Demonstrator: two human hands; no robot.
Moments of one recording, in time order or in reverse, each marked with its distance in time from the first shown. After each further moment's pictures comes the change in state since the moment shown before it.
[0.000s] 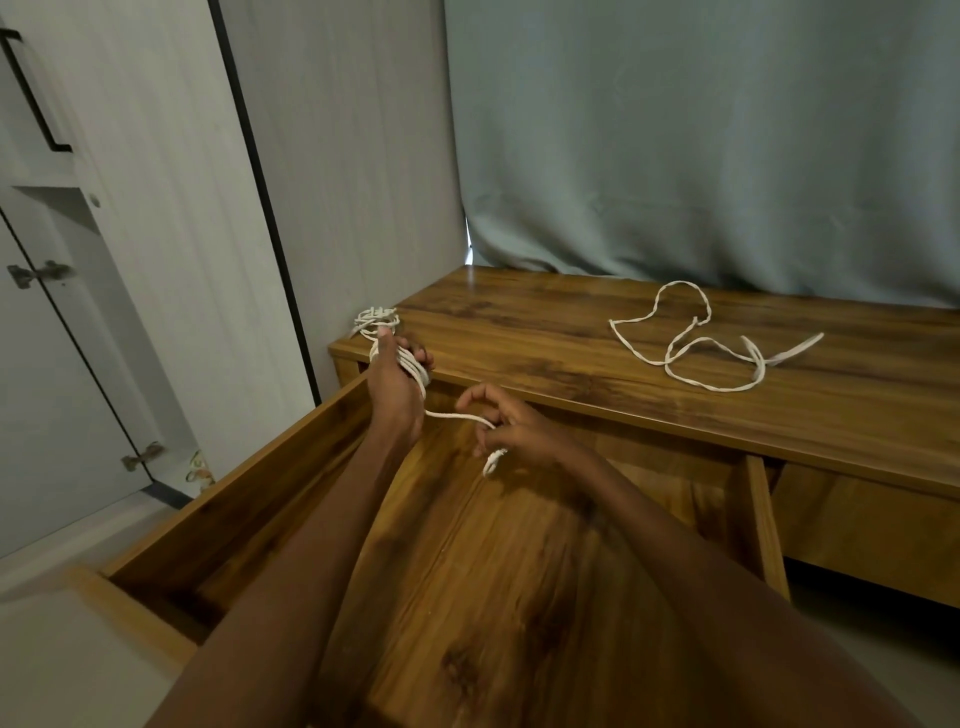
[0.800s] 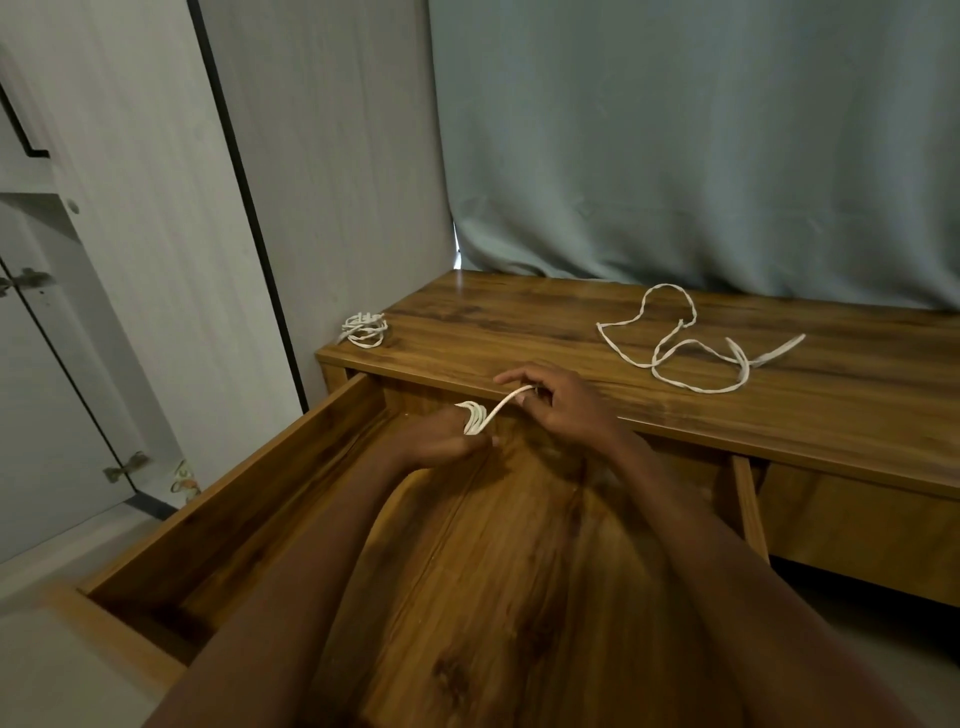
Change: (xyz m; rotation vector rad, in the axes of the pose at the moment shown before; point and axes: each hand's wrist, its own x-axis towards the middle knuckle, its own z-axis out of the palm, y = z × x) left_hand -0.022 -0.022 -0.002 1.522 -0.931 0.054; right_hand -0.018 0.002 -0.061 -0.562 0.356 -0.145
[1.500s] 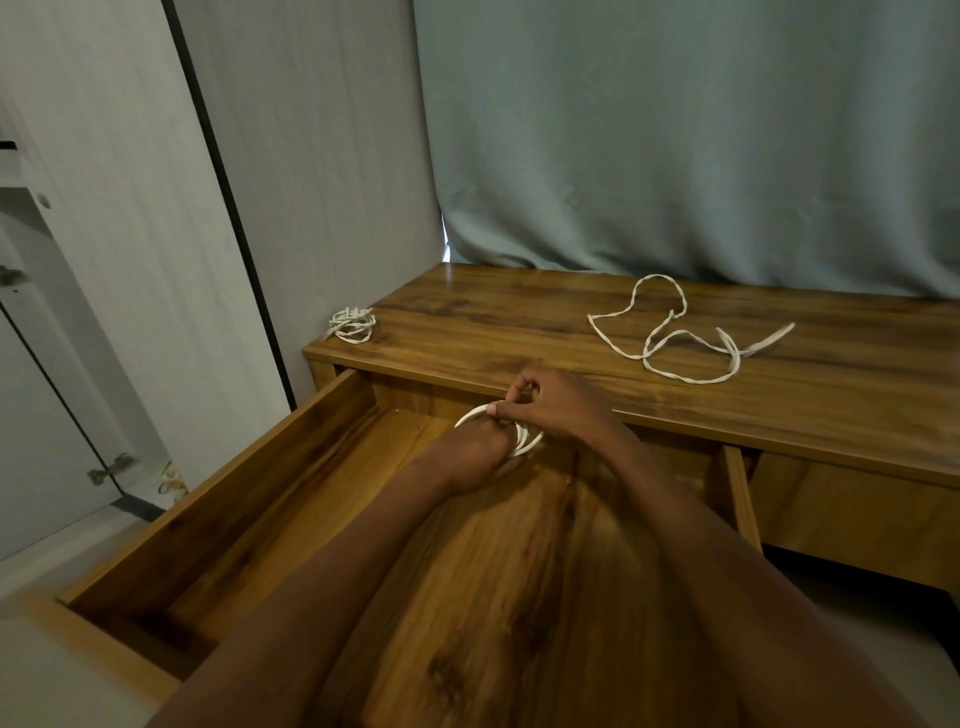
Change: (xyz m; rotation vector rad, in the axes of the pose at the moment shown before) left_hand 0.019 0.011 0.046 0.591 0.216 0.558; right_hand 0.005 -0.003 0.001 -0.281 -0.042 0.316
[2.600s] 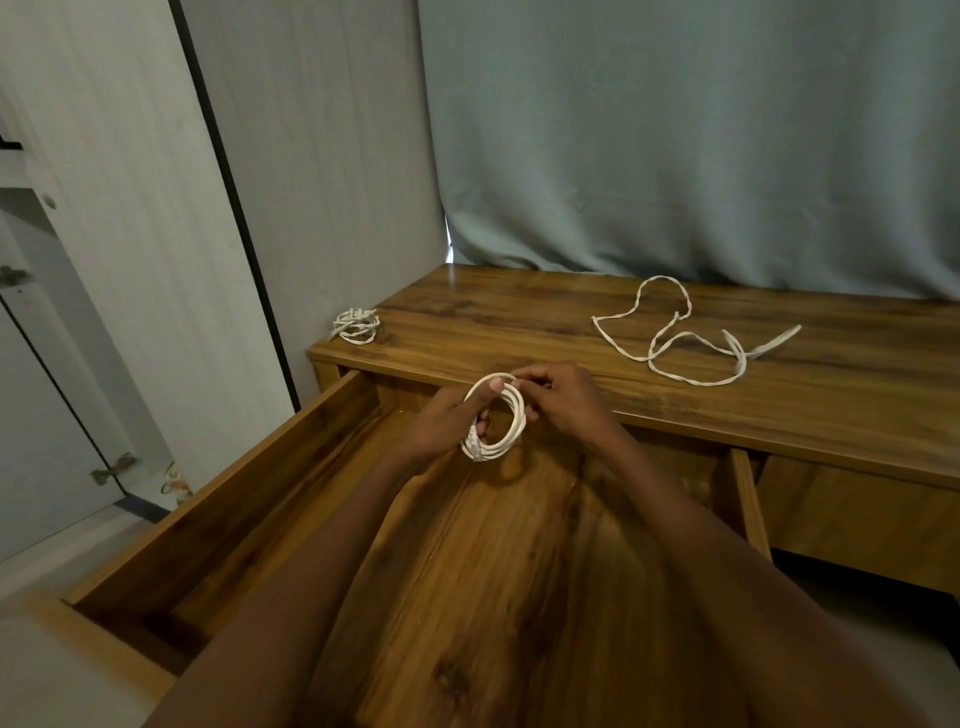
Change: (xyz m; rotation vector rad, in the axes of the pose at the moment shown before) left_hand -0.008 -0.011 -0.036 -1.098 0.193 -0.684; right_hand 0.003 0.003 0.010 0.402 0.097 -0.038
